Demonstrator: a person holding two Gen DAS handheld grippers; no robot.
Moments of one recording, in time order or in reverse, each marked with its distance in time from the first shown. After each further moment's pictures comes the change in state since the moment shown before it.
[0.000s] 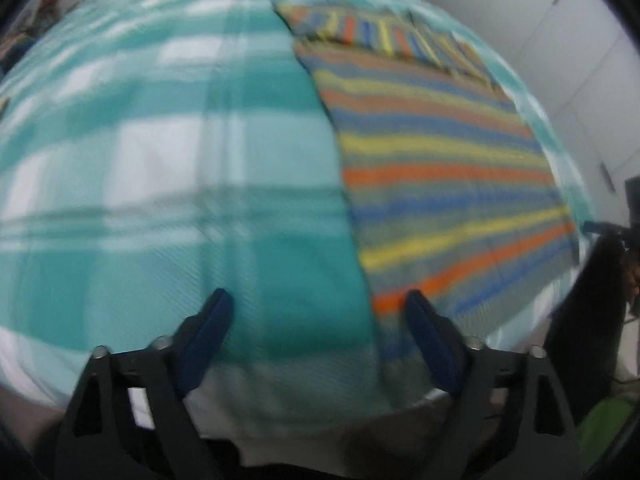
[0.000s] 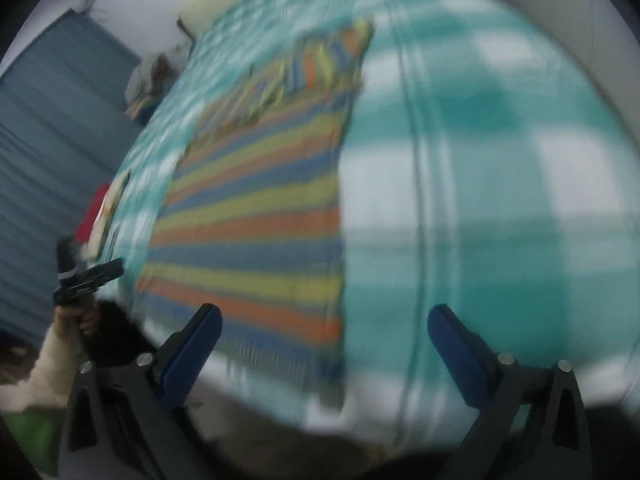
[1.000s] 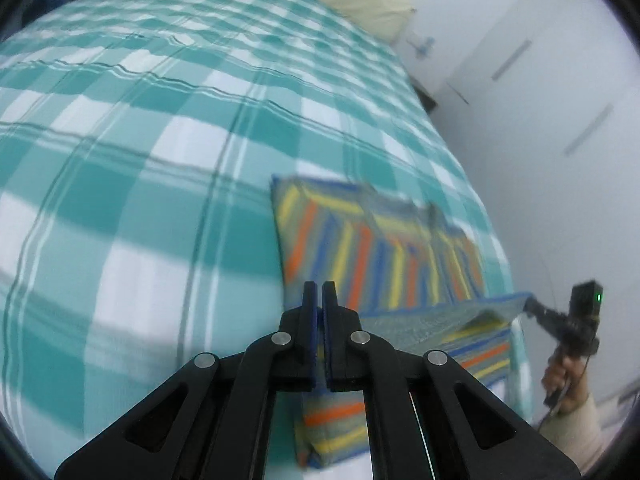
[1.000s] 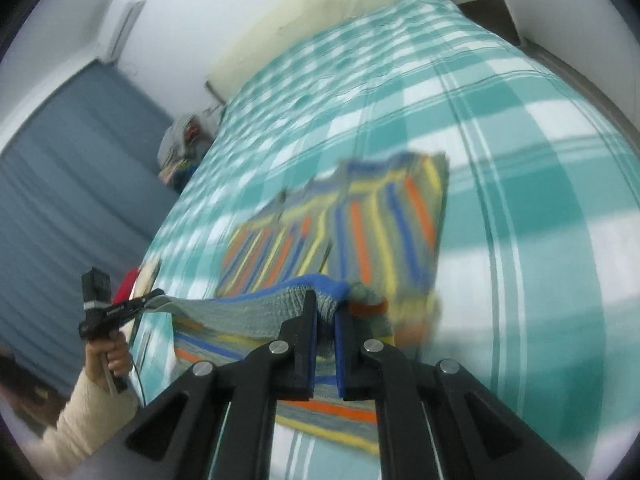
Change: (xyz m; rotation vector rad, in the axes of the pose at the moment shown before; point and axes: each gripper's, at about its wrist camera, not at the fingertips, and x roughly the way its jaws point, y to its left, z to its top) left arm 0.019 0.078 0.261 -0.297 -0.265 -0.208; right arm 0.037 0.013 0.258 0.030 -0.299 0.148
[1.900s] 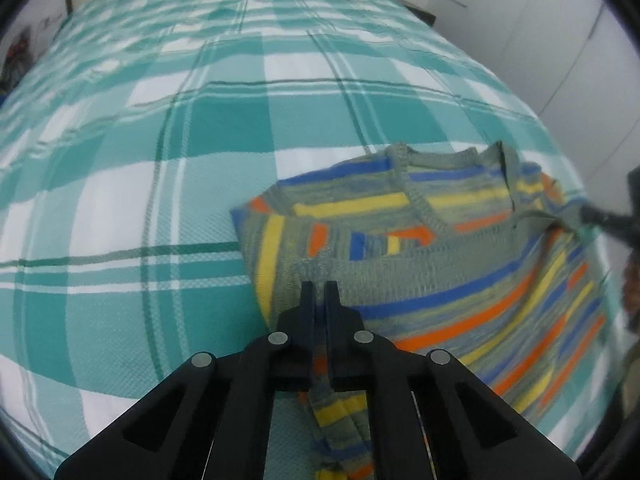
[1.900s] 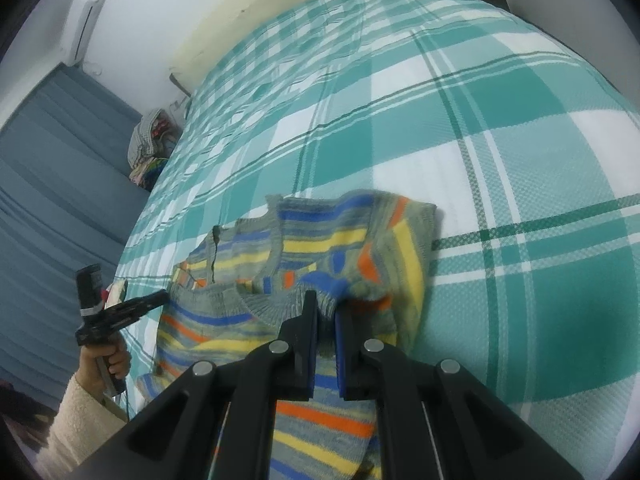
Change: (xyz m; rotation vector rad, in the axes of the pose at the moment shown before) left arm 0.117 -0.046 0.028 0.366 0.166 0.211; right arm 0.076 -0.040 0.064 0.014 0.083 -0.038
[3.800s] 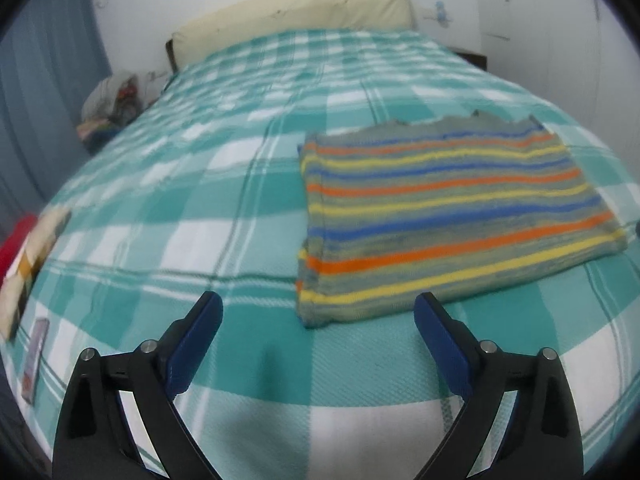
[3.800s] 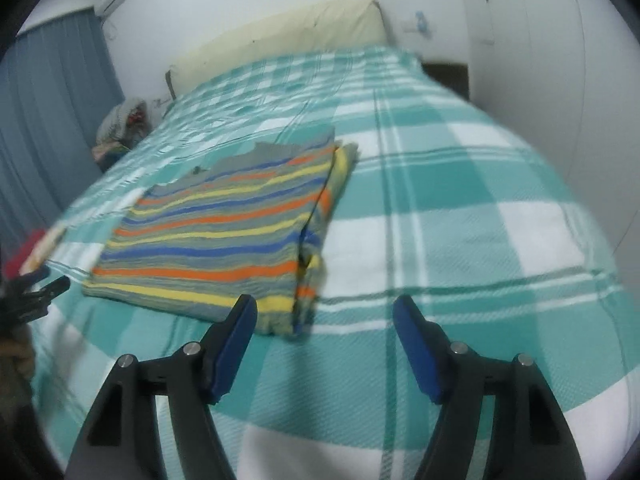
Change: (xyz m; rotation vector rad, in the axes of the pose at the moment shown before) left arm -0.074 -0.095 -0.162 -0.058 -0.268 0.394; right arm -0.081 0.013 -0.167 -0.236 -0.273 -0.349
